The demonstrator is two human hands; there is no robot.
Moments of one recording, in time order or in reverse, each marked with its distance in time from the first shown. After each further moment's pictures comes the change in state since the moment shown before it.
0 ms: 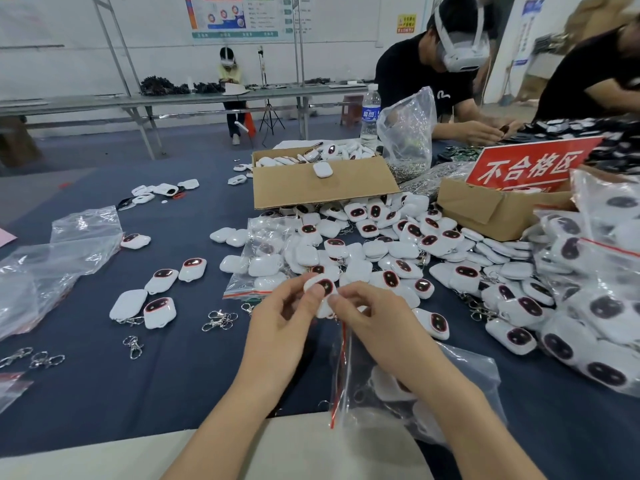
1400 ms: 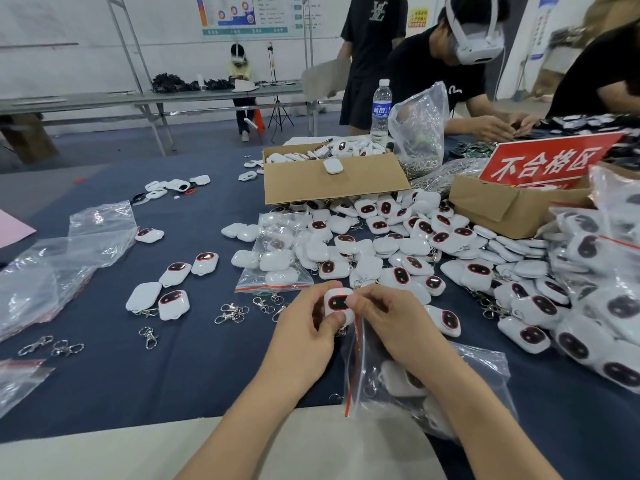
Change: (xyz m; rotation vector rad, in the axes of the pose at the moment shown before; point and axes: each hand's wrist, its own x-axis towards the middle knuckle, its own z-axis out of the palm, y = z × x) left_hand 0.000 -0.012 0.006 0.268 -0.089 -0.068; right_hand 0.003 0.012 0.000 0.116 0.006 0.052
